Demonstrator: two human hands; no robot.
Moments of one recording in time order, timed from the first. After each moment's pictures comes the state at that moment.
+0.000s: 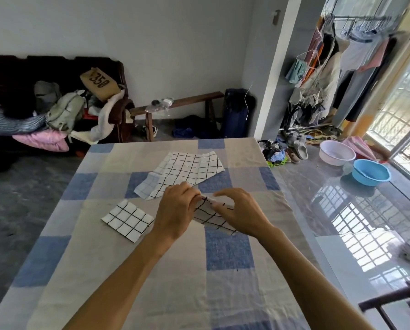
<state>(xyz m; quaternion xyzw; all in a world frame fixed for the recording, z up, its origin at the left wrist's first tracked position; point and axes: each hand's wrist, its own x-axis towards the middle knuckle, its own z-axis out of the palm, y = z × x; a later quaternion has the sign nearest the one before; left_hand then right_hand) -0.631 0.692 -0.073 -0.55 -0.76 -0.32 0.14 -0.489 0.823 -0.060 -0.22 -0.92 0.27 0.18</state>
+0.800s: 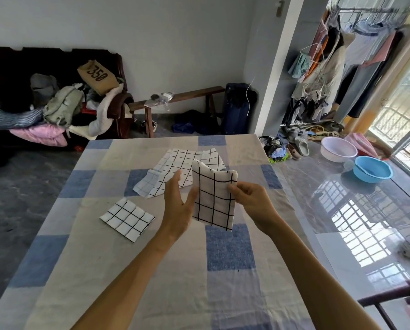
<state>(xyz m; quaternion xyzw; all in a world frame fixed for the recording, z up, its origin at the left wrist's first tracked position) -0.626 0.699 -0.077 -0.33 -0.73 -0.57 -0.17 -0.491 0.840 -0.051 -0.25 -0.71 0.62 0.22</state>
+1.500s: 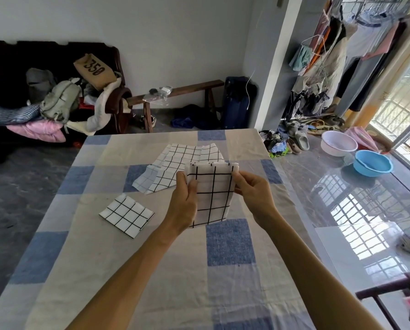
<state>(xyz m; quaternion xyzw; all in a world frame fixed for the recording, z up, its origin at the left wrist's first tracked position) -0.615 0.709 -0.059 -0.36 -0.68 -0.61 -0.19 -0.501 0.838 -0.050 -0.30 -0.66 0.62 0.30</state>
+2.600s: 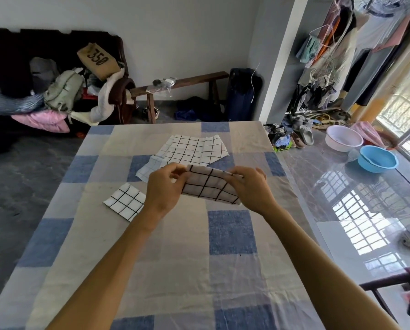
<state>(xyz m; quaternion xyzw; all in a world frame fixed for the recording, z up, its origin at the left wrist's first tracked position) -0.653 0.681 -0.058 -0.39 -0.78 -0.48 -0.03 -0.505 0.840 -0.062 -0.29 -0.88 0.29 0.22</state>
